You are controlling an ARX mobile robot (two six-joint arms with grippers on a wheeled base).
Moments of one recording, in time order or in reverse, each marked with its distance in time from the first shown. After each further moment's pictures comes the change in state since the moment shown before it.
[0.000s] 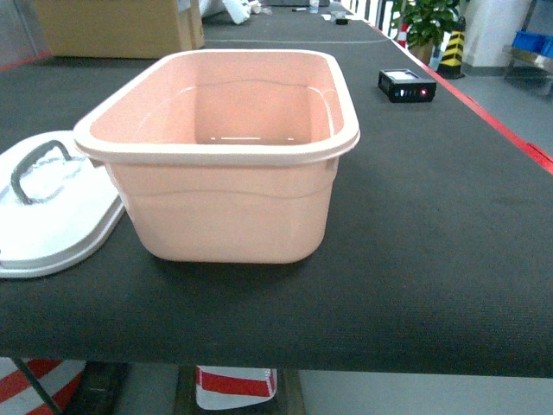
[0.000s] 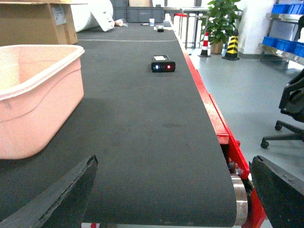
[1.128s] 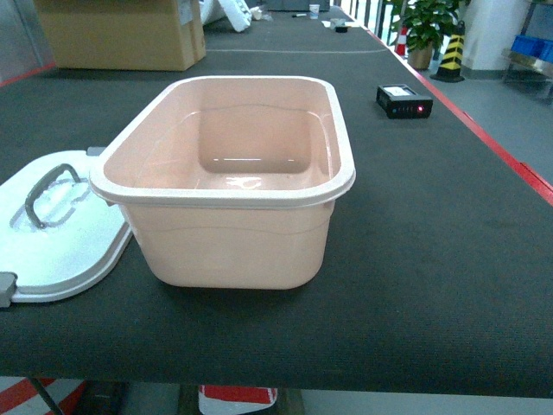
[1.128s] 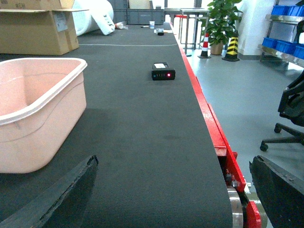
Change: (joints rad) left arm 0.000 0.000 0.000 0.000 0.001 0.000; right arm 0.000 0.000 0.000 0.000 0.000 0.000
